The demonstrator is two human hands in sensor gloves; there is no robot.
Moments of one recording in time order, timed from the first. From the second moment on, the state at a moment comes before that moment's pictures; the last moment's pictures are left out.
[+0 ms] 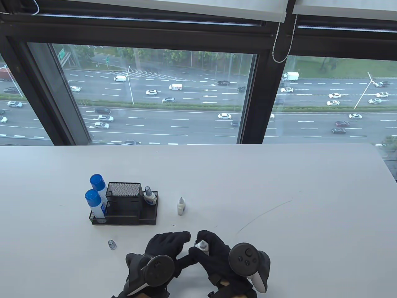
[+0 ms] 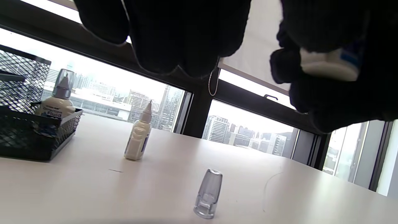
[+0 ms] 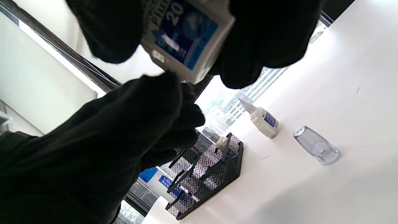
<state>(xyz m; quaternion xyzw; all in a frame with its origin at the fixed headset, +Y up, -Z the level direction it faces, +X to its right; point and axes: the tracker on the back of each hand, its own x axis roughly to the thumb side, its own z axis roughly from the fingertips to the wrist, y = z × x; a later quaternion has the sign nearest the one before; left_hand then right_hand) -0.142 -0.694 -0.254 0.11 -0.16 0.16 0.97 0.084 -0.698 -0.255 0.14 -0.02 0.88 0.45</state>
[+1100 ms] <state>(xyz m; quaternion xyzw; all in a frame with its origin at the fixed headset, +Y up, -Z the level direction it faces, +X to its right) -0.269 -0.760 -0.298 -0.03 0.07 -0.11 0.99 0.099 -0.694 -0.258 0.13 -0.03 0.86 0.49</state>
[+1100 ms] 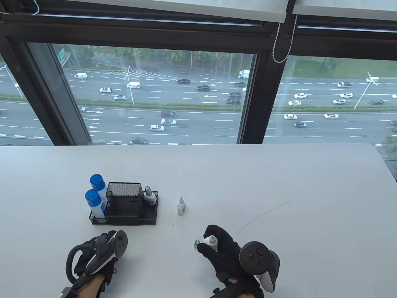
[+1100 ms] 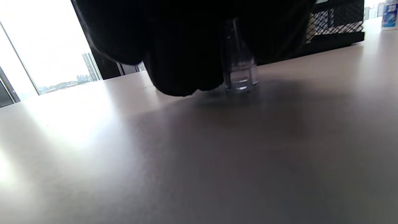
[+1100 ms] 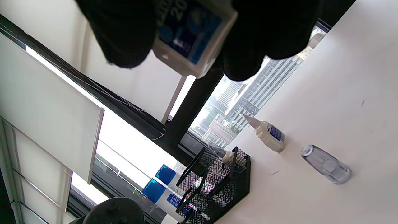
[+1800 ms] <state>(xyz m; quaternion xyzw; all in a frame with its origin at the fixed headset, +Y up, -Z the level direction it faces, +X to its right) -0.120 -0.603 -0.249 0.22 -0.25 0.28 0.90 0.093 -0.699 -0.259 0.14 0.00 0.87 0.48</state>
